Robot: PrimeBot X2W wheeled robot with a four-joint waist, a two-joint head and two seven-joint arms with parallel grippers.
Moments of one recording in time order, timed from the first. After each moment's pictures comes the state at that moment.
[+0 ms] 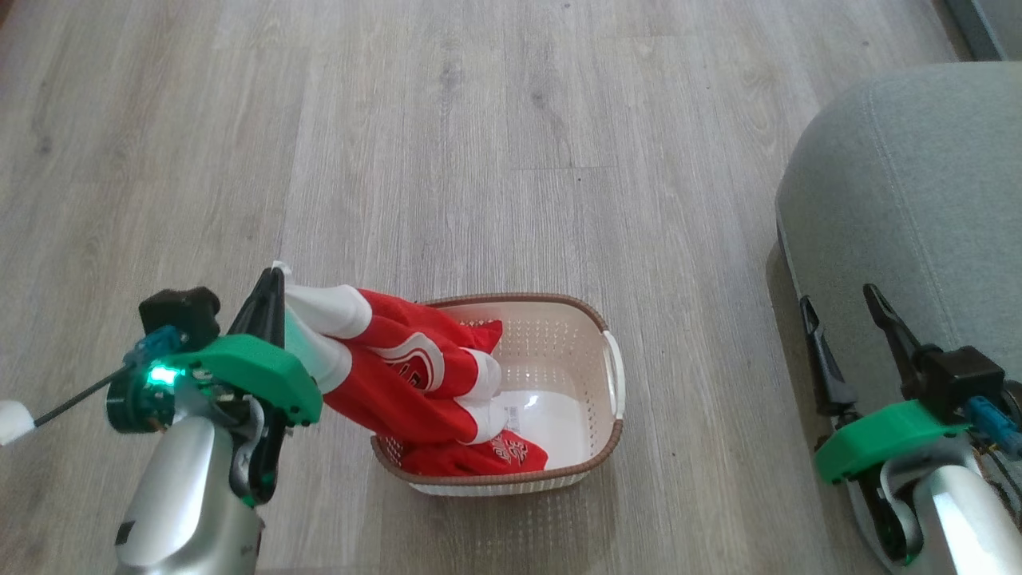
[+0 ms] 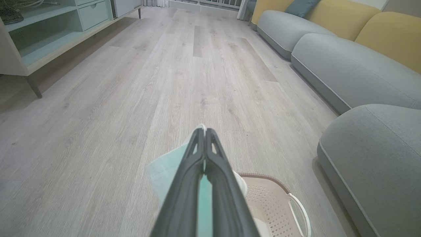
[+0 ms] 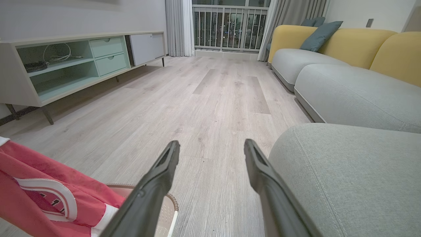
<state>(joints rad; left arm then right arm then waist) -0.36 0.10 -0.10 0.49 -0.34 -0.02 -0.12 -0.12 -0.19 0.02 0.28 0.17 0.13 -0.26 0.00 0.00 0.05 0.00</state>
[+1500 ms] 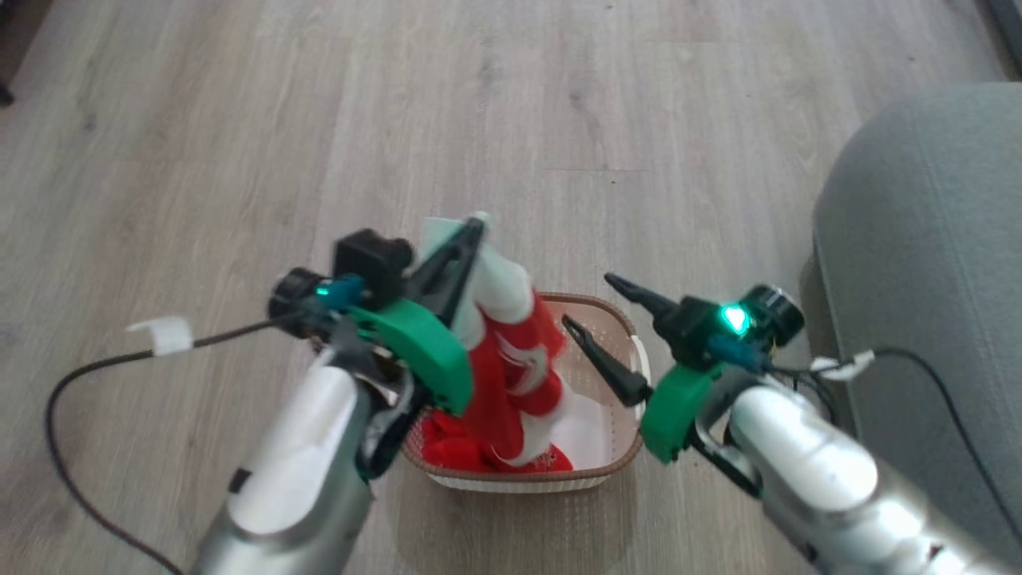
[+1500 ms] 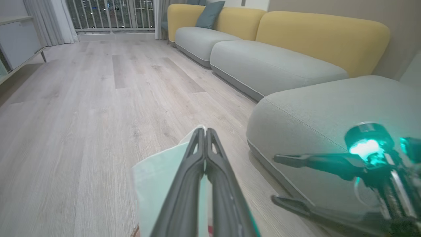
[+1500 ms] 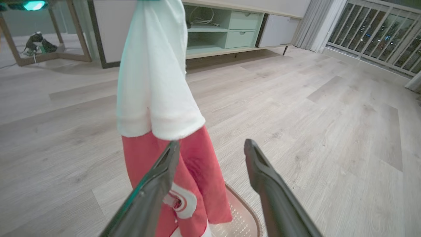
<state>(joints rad) -0.45 0.06 -0.42 0.30 -0.35 -0.10 -0.03 -0.52 -0.22 0.73 0.57 0.30 0.13 -0.26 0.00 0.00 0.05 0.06</state>
